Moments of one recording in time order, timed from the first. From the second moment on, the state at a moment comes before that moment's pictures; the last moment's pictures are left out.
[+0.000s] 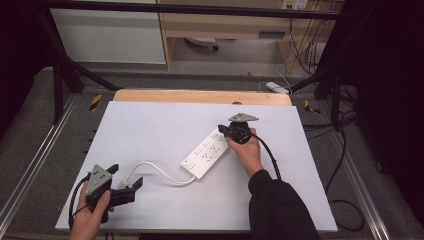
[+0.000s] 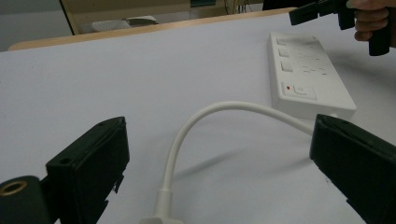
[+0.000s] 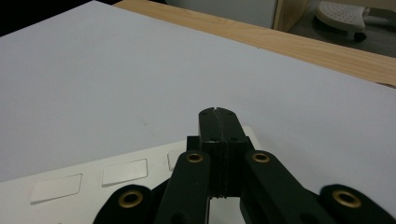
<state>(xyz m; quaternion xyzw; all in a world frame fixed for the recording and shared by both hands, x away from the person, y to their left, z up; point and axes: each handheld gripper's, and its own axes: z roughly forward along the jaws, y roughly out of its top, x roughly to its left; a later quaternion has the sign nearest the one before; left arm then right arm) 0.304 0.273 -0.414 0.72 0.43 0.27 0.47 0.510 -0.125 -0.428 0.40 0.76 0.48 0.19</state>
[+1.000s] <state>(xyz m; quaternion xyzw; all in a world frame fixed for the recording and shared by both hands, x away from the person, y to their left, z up) 0.304 0.272 -0.415 0.72 0.43 0.27 0.47 0.494 -0.152 -0.390 0.42 0.74 0.50 0.18</state>
